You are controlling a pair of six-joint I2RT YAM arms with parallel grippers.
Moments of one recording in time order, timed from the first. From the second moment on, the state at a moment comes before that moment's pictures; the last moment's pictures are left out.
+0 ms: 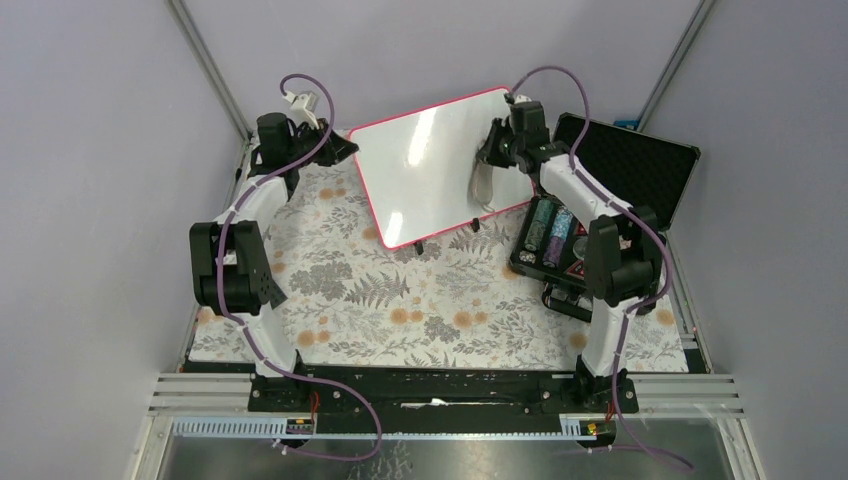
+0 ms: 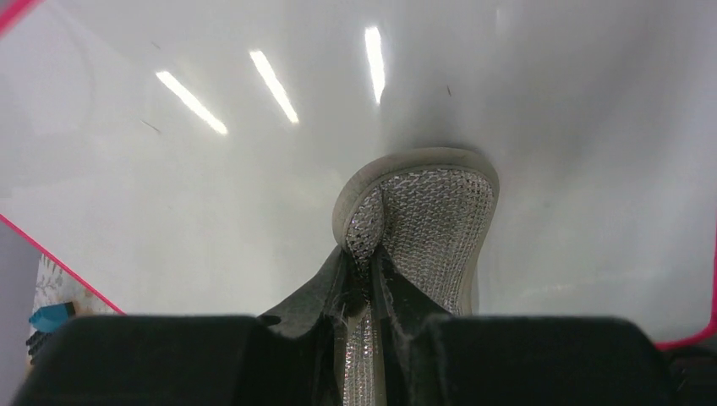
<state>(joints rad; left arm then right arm) 0.04 1.82 1.36 0.16 0.71 -0.29 0.31 1.93 1.57 -0.24 -0.16 0.46</state>
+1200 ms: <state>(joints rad) 0.00 1.75 1.34 0.07 0.57 -0.23 0.41 1.80 1.16 -0.11 -0.30 0.56</state>
